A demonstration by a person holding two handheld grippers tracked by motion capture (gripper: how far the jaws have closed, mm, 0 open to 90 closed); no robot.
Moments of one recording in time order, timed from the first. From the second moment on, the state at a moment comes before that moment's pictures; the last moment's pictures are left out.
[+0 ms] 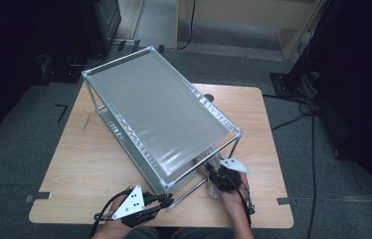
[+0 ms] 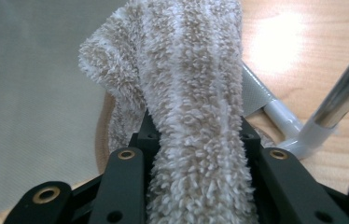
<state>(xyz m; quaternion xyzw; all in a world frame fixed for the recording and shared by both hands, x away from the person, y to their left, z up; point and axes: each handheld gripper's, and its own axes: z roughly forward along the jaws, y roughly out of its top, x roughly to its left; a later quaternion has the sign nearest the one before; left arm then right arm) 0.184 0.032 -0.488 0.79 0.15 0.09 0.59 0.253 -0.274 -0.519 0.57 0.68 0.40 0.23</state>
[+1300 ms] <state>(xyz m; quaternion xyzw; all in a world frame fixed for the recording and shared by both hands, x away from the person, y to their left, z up) 0.196 -0.032 -0.487 0.79 0.16 0.09 0.59 0.220 -0.259 -0.504 0.49 0.74 0.41 0.20</state>
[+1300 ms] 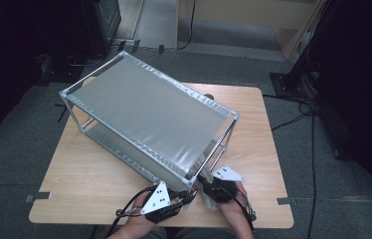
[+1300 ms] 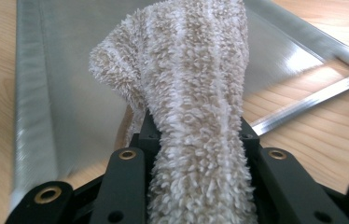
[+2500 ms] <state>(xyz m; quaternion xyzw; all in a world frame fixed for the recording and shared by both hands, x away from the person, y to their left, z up) 0.285 0.064 -0.513 0.80 0.31 0.14 0.50 0.131 -0.278 -0.466 0.45 0.68 0.53 0.21</state>
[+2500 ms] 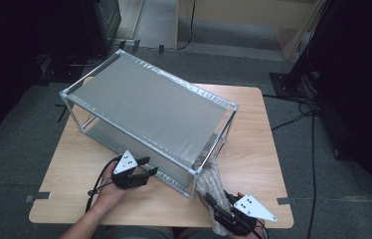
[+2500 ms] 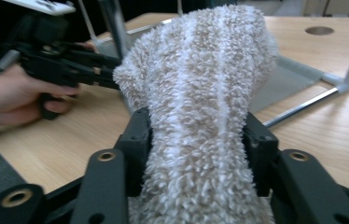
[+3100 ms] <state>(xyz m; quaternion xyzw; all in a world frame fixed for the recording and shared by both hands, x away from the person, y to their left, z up) 0.296 0.044 -0.517 0.84 0.35 0.14 0.39 0.131 -0.261 -0.475 0.43 0.71 0.51 0.22</state>
